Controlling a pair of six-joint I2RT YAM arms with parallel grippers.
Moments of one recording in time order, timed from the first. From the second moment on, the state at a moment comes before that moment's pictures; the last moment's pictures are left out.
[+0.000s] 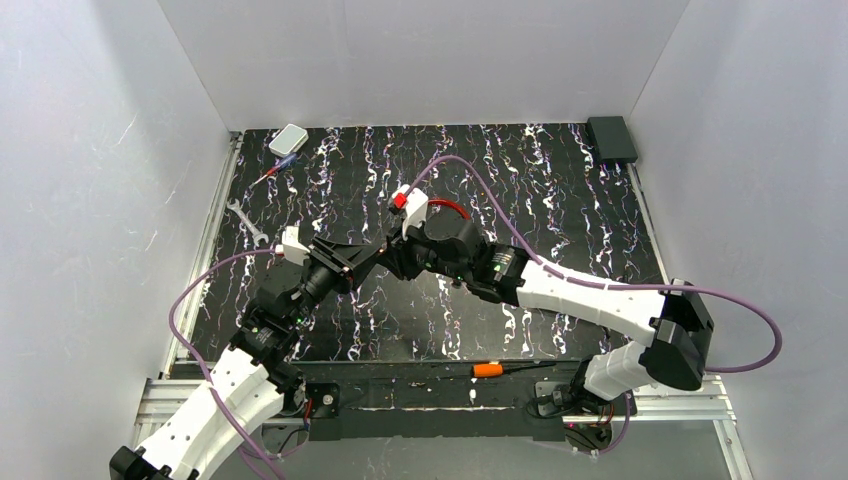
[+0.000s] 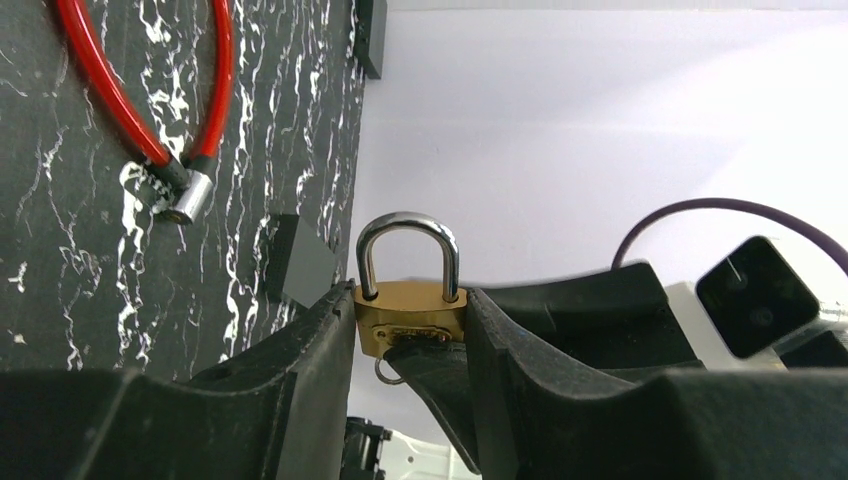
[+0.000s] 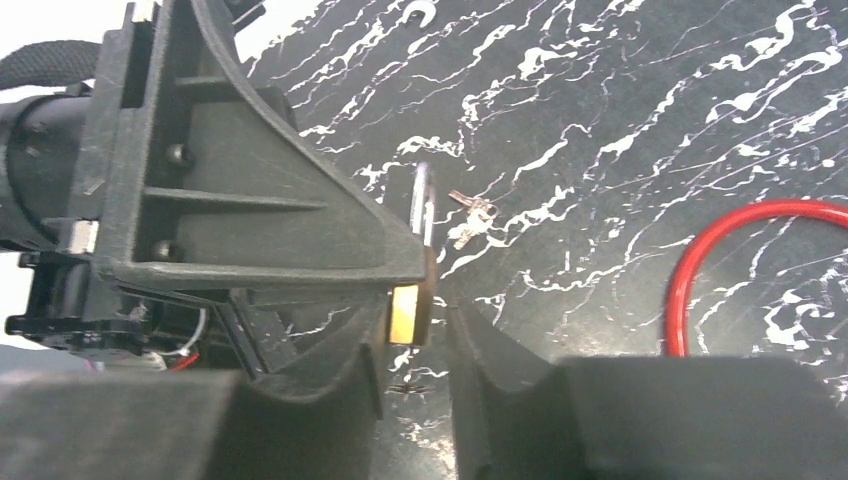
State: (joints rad) left arm -0.52 0.56 0.42 -0.01 0.09 -1.48; right arm 1.11 1.42 1.16 -0.06 0.04 0.26
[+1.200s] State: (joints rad) left arm -0.52 0.42 0.40 -0.17 0.01 -1.44; right arm 1.12 1.33 1.02 0.04 -0.14 0.31
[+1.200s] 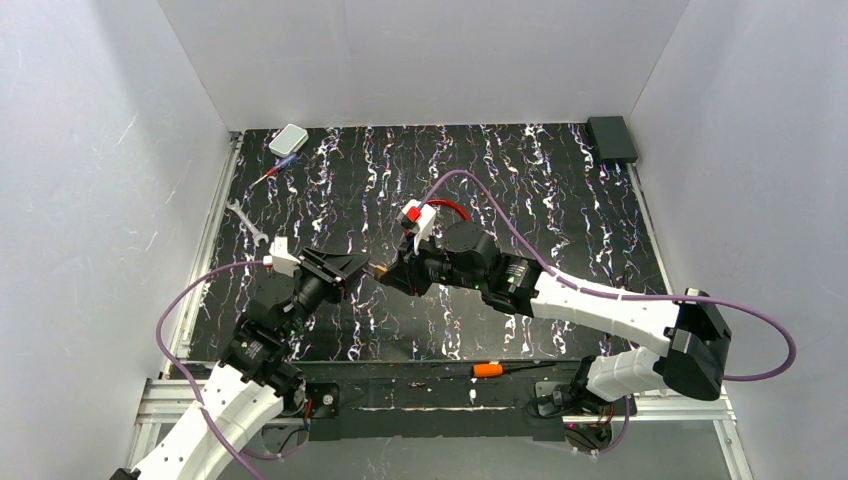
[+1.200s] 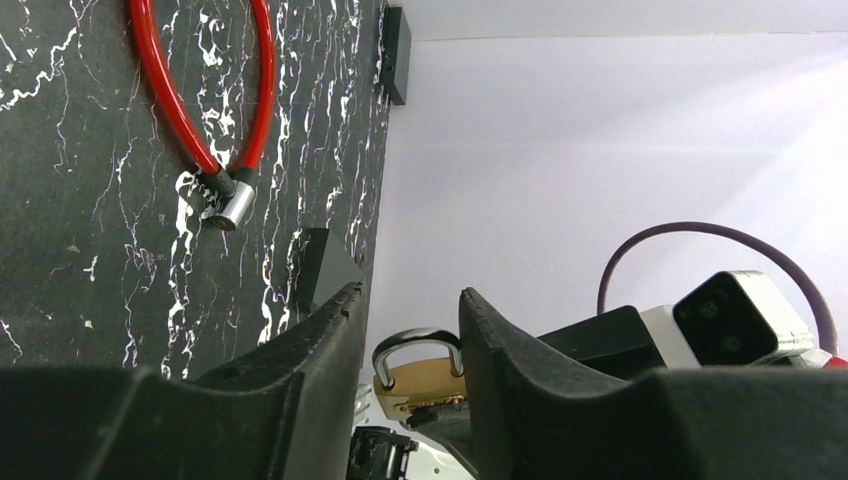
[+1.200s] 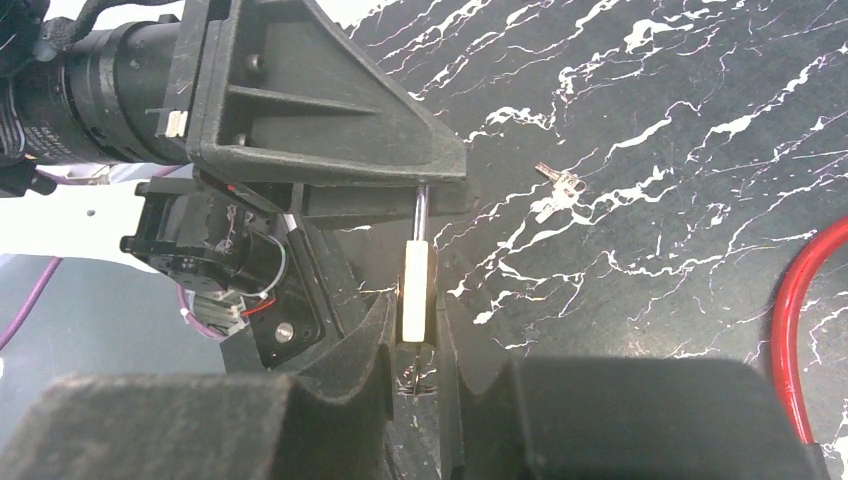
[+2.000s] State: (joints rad) left arm -0.51 0.52 0.49 -0.37 -0.01 -1.36; right arm 1.12 1.42 1.03 0.05 -0.18 0.29
